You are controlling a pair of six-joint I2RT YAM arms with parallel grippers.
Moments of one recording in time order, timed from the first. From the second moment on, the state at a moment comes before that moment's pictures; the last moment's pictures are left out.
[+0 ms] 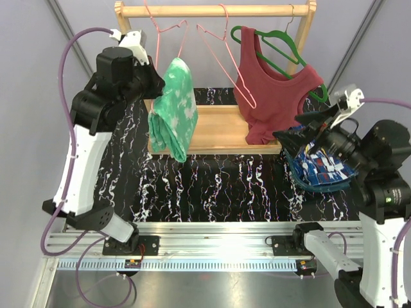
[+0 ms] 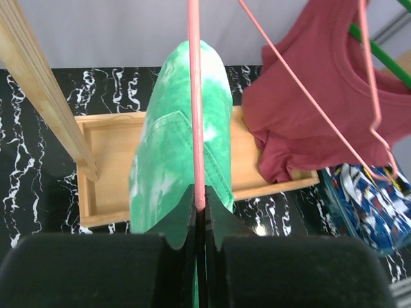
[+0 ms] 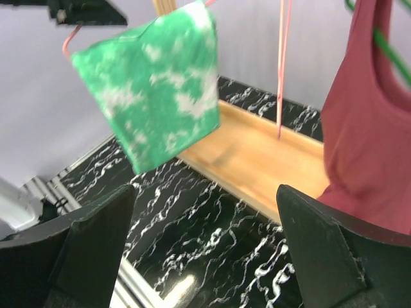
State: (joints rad) left arm -0.44 1.55 2.25 -1.05 -0.11 -0.34; right arm 0.12 0.84 1.51 -0.69 -0.62 0.17
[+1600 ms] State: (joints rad) left arm -0.94 1.22 1.86 -0.94 -0.60 -0.74; right arm 1.31 1.34 1.13 0.33 0.79 -0.23
